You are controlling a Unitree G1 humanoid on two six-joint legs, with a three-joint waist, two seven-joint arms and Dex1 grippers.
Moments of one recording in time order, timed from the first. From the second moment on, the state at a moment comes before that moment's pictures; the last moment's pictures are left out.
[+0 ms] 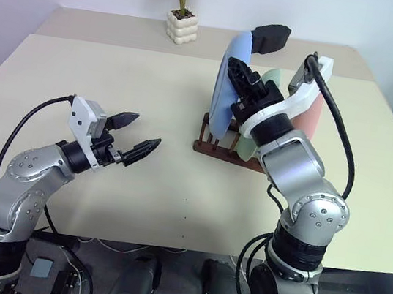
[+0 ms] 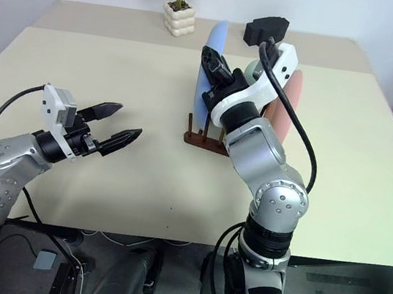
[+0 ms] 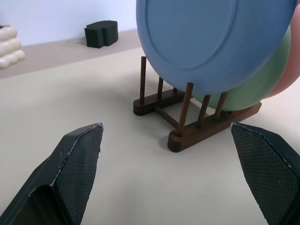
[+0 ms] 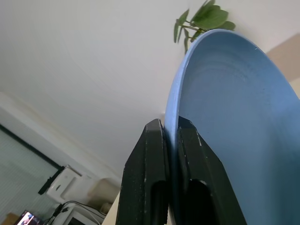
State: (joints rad) left arm -0.14 0.58 0.21 -0.41 -0.62 0.50 -0.68; right arm -0.61 0.03 -0.10 -0.50 1.21 0.72 -0.49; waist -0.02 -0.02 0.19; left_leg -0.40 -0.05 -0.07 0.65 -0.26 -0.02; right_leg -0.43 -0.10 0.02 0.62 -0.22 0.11
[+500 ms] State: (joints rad) left arm -0.14 0.58 0.21 -0.41 -0.62 0.50 -0.68; right arm -0.59 0.02 -0.10 -0.49 1.23 0.71 -0.55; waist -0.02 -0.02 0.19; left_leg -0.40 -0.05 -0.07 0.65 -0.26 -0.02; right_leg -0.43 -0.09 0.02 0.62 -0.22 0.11
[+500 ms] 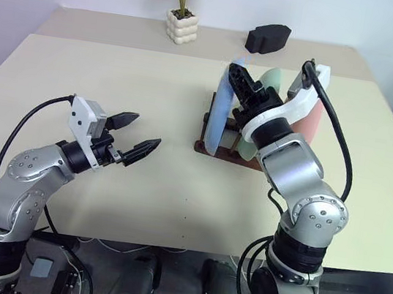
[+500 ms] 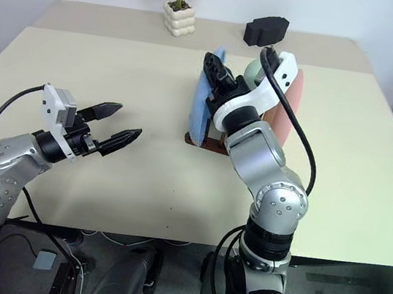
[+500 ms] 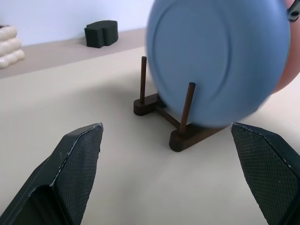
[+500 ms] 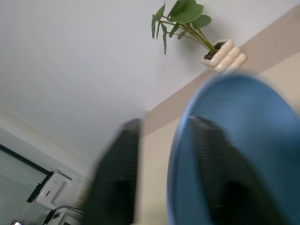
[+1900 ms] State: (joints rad) left arm -0.17 0.52 0.23 -0.02 -0.33 0.25 -0.52; right arm -0.08 -0.68 -0.53 0.05 0.65 0.32 0.65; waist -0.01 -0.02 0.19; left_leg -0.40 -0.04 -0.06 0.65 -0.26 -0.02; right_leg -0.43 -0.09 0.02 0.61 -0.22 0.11
